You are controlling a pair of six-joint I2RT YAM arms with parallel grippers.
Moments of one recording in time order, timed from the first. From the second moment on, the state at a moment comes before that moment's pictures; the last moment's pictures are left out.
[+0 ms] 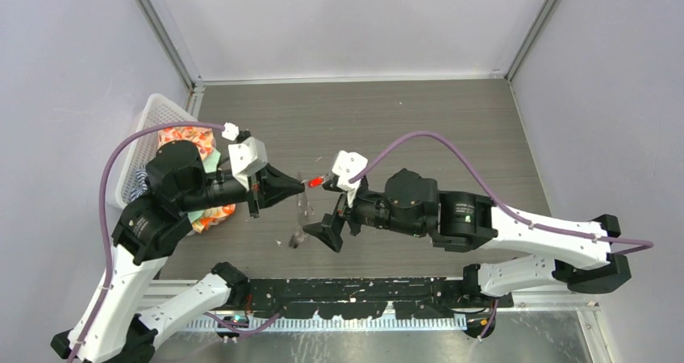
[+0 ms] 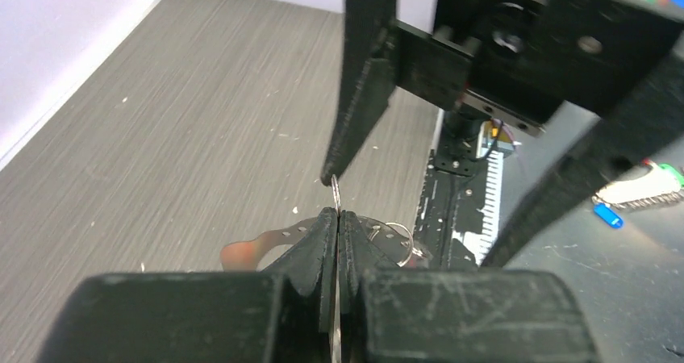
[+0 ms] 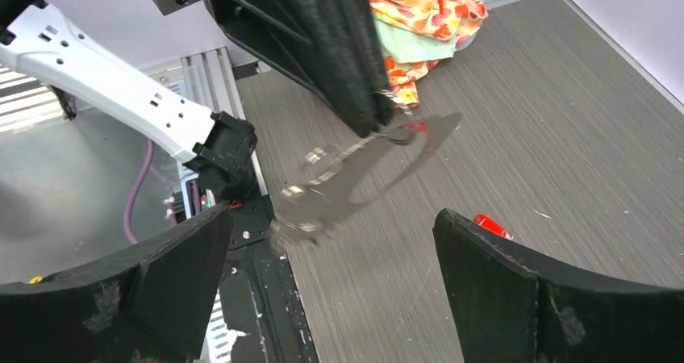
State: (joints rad) left arm -0.62 0.79 1.35 -0.73 0.69 0.11; right arm 1.39 1.15 1.35 -0.37 0.15 0.05
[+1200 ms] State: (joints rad) left arm -0.62 0.84 1.37 -0.83 0.47 0.02; right arm 1.47 1.28 1.25 -0.24 0.65 -0.08
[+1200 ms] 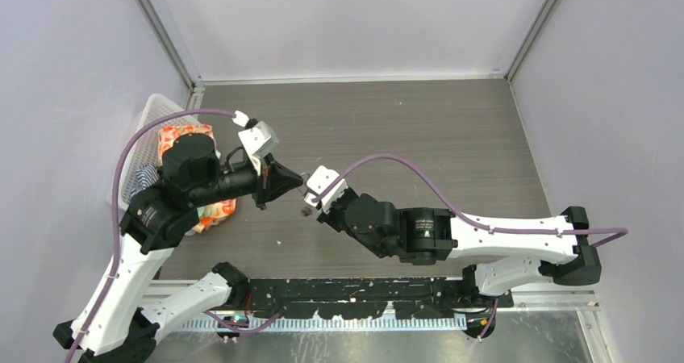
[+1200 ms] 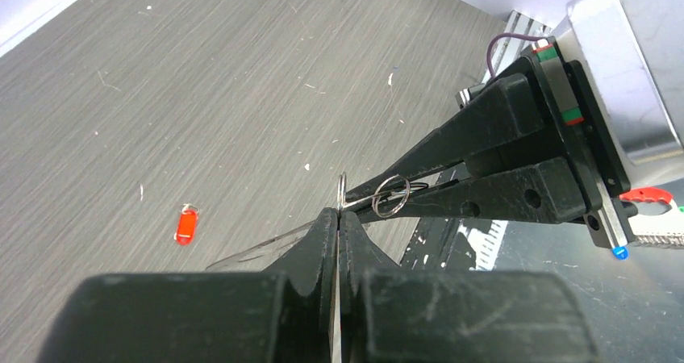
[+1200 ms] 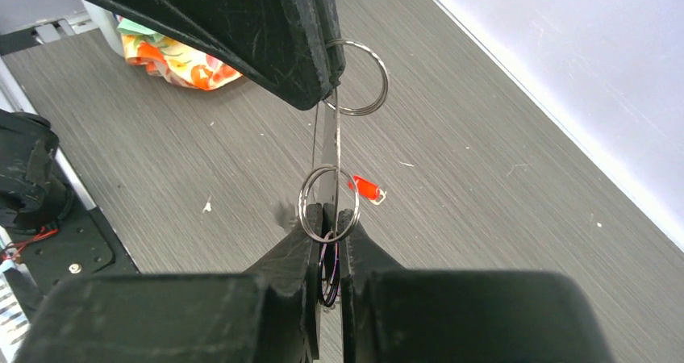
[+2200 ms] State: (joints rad) left arm -0.62 0.90 1.33 -0.97 0.40 0.06; right arm 1.54 1.38 1.40 -0.36 0.83 -0.04
